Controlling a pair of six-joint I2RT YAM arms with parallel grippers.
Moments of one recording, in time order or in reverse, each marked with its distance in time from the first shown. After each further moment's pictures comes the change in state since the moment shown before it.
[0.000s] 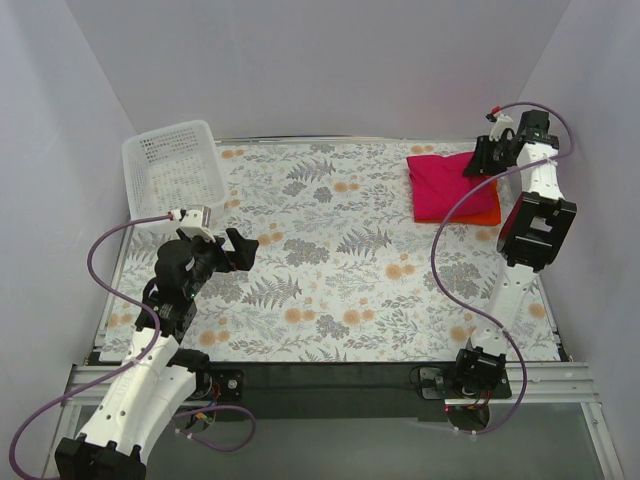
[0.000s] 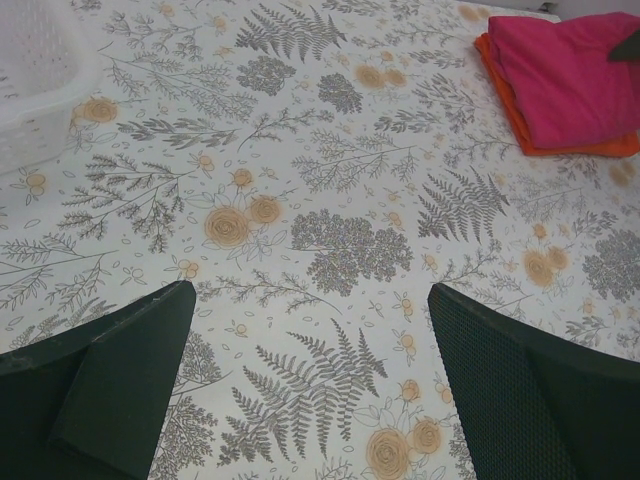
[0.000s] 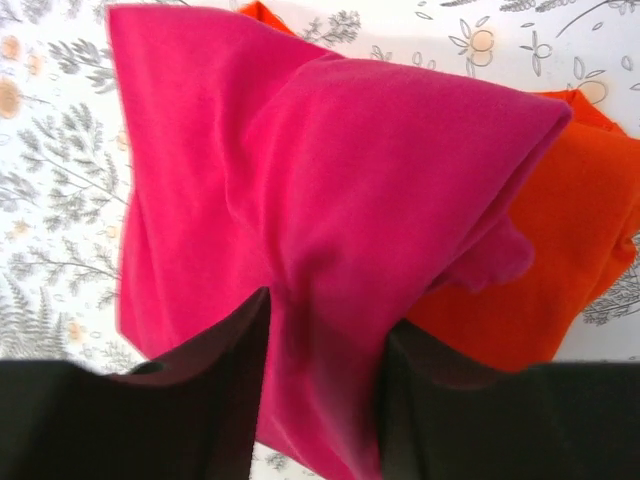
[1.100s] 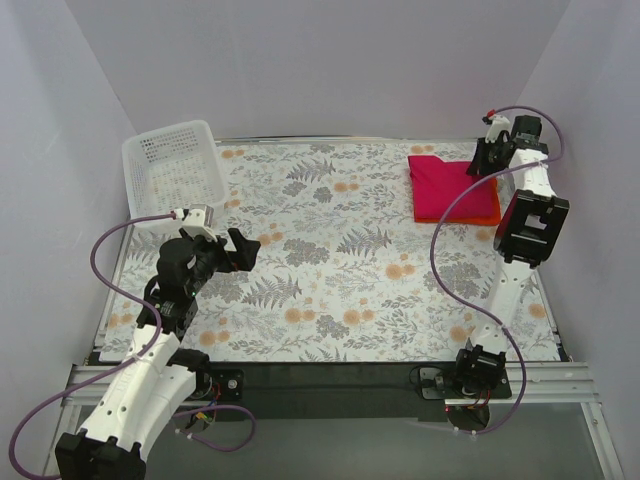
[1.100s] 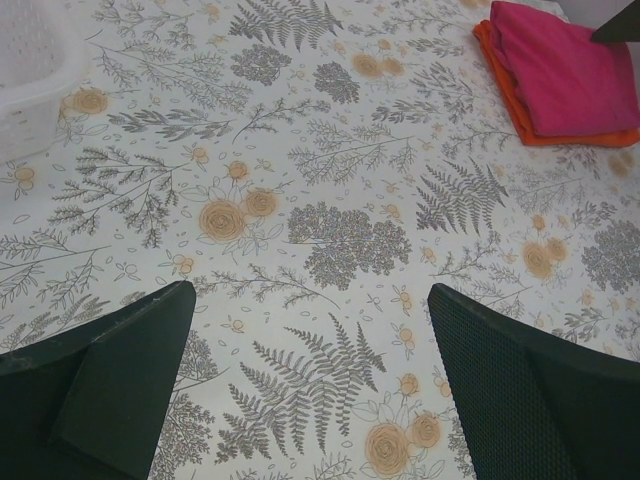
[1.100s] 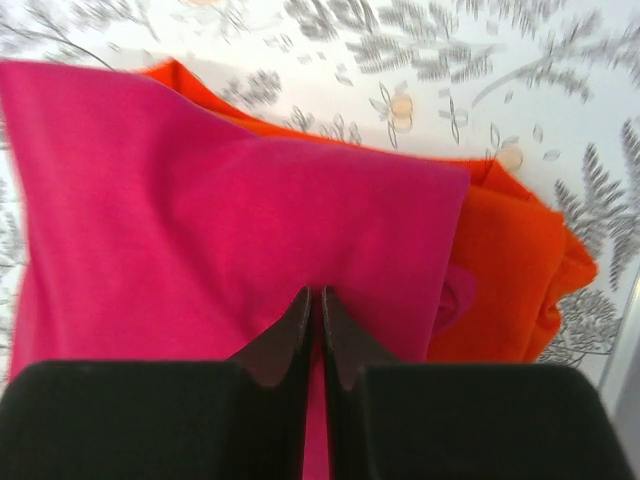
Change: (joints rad) left arm 0.000 0.019 0.000 0.001 0.017 0.002; right arm 0.010 0.058 -0.002 0.198 0.073 -0.014
